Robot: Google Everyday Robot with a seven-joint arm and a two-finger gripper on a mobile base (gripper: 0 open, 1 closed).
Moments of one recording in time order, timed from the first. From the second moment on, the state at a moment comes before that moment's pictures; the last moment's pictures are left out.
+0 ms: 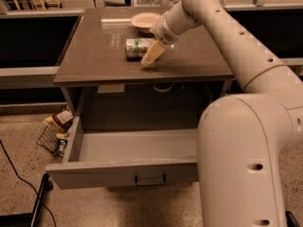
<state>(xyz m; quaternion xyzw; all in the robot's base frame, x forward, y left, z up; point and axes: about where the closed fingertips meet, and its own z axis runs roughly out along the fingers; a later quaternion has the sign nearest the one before) 0.804 0.000 0.844 -0.62 0.69 0.10 0.36</state>
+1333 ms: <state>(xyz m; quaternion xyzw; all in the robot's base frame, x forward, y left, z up) 0.730 -0.036 0.890 -0.61 0.64 0.17 0.44</state>
